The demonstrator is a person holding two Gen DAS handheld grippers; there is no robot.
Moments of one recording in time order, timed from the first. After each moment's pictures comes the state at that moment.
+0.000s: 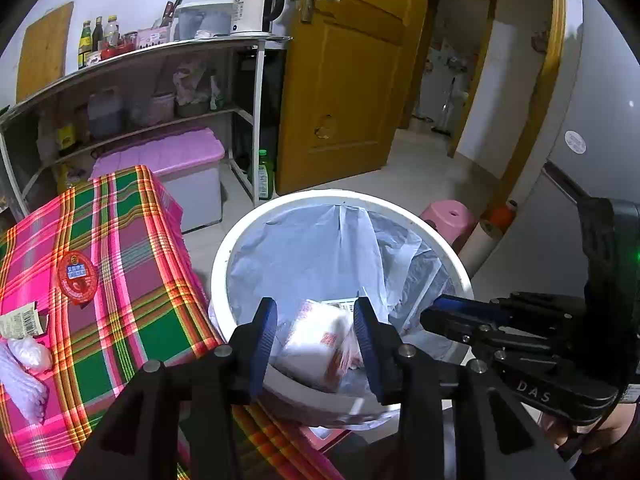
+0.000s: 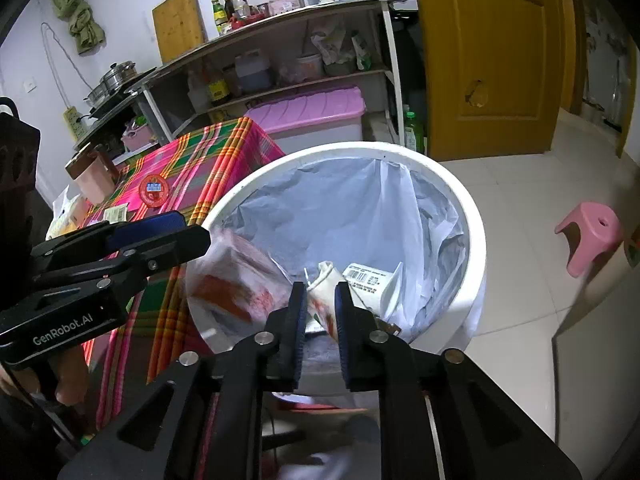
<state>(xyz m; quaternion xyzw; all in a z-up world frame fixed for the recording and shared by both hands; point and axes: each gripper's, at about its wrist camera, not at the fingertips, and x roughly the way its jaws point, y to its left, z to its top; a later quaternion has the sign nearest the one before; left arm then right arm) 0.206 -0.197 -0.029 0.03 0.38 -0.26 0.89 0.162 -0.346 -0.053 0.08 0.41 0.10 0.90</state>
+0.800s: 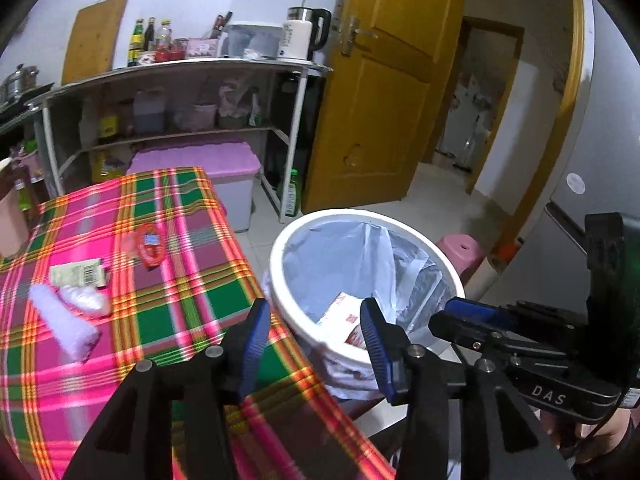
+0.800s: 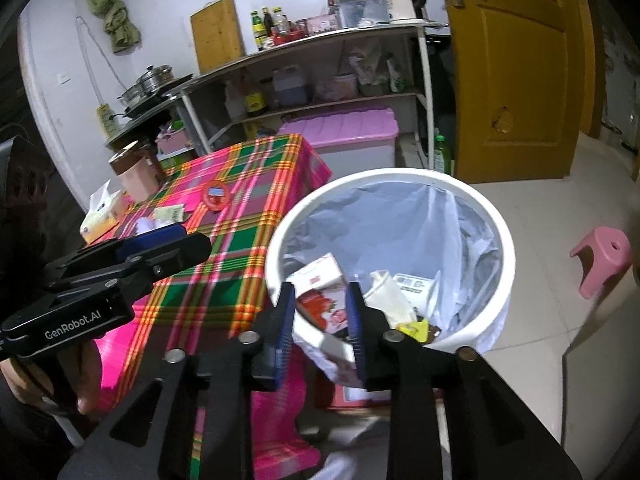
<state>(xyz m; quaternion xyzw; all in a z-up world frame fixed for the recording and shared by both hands) 0.150 -0.131 0.003 -0.02 0.35 -0.21 0.91 0.123 -0.304 -0.018 0.07 0.38 0.15 0.91</state>
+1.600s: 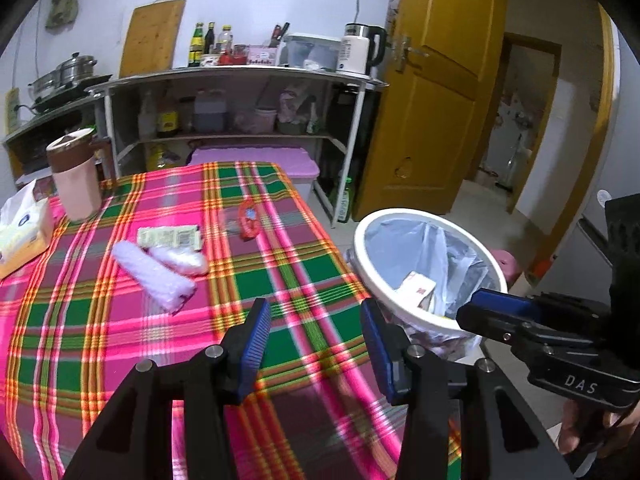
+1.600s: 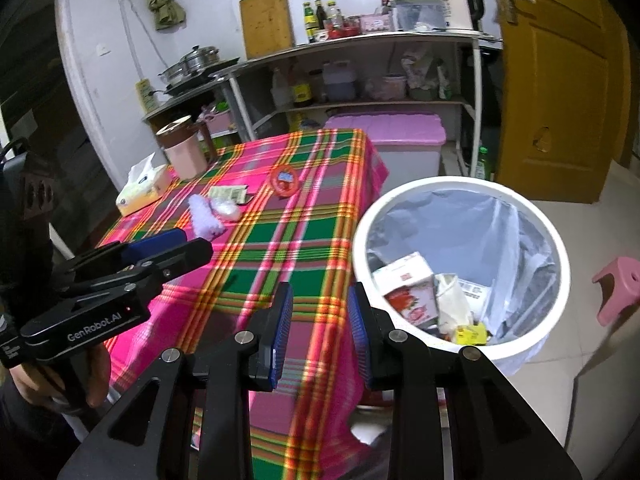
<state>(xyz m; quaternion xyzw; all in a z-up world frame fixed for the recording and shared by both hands) 0.107 -0.062 0.000 -0.04 0.34 -0.13 0.93 0.109 -0.243 -0.013 0.03 0.37 0.21 0.90</state>
